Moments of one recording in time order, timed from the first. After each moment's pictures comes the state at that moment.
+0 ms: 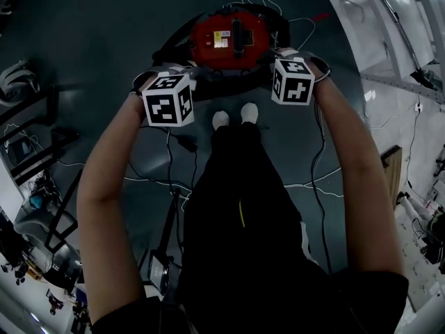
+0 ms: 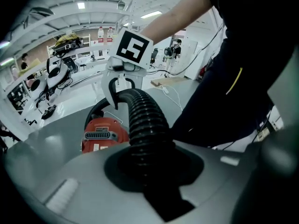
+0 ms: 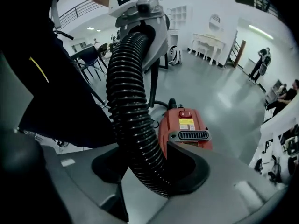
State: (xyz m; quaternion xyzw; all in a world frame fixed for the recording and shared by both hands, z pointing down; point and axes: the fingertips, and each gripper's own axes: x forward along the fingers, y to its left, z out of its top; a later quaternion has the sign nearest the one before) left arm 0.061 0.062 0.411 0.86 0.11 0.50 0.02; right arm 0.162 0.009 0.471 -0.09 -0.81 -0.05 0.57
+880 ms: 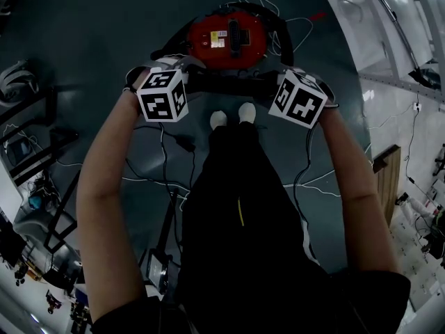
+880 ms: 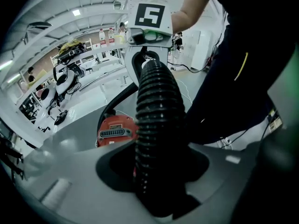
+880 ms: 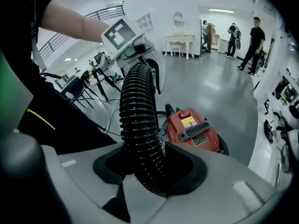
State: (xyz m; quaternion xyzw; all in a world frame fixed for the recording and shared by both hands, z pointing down) left arm 0.051 0.032 0.420 0.85 0.06 0.52 -0.04; right arm 0.159 0.043 0.411 0.01 -0.84 0.11 0.53
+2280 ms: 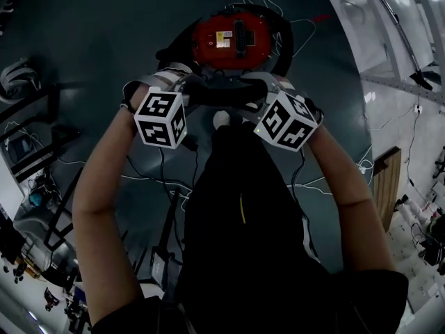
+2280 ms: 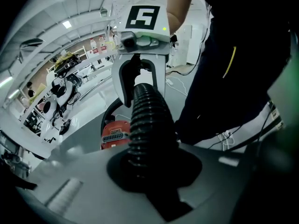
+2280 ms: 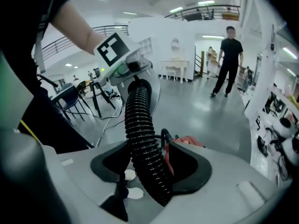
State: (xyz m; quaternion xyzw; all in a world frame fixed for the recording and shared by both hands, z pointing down) left arm 0.041 0.063 0.387 0.85 0.07 0.52 -0.10; right arm 0.091 0.055 0.375 0.07 -0.90 0.07 0.42
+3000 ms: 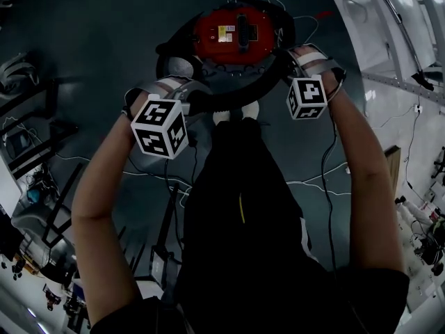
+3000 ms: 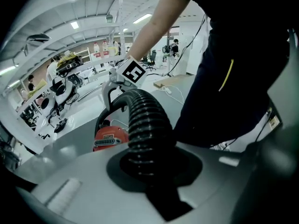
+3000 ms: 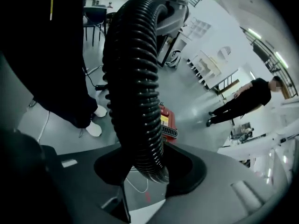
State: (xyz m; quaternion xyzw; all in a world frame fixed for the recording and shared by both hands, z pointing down) left arm 0.047 0.092 0.373 0.87 0.07 0.48 -0.06; right arm 0.188 -0.020 0.456 0.01 -0.76 -0.28 0.58
